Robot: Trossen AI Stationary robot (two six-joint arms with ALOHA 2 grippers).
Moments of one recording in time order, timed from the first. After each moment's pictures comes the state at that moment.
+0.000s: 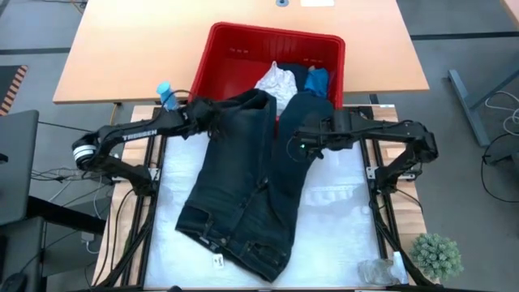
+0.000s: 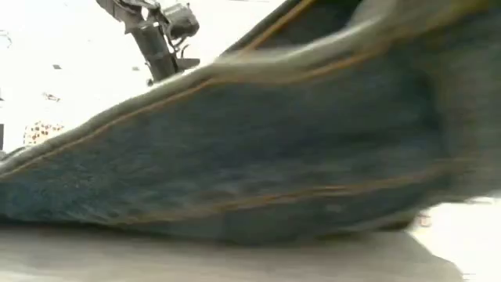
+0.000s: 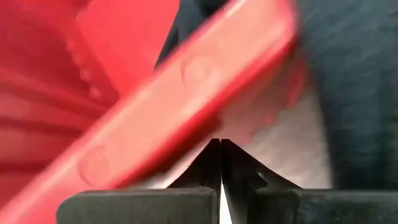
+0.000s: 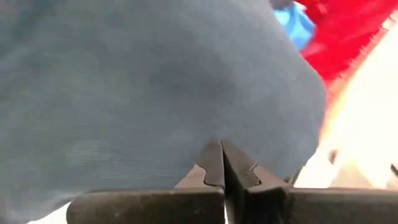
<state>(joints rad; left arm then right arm) 0.55 1.38 1.00 -0.48 -0.42 0.03 -0.08 1.55 1.65 -1.57 0.66 0.67</state>
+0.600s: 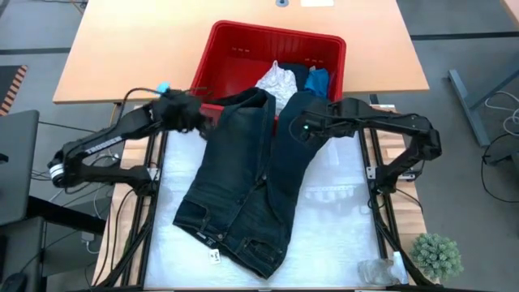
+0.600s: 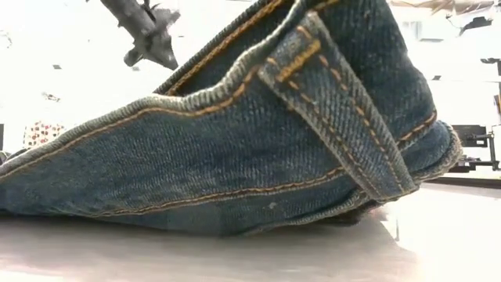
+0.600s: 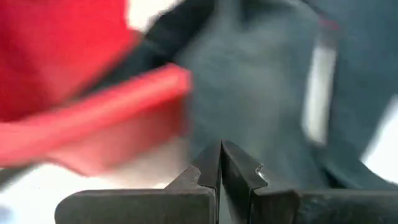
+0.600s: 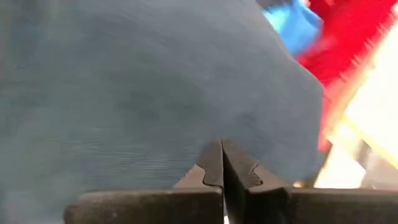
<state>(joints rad) 0.53 1.06 1.02 -0.58 -0.05 -0.31 -0.16 1.50 1.64 -1.41 0.61 0.59</state>
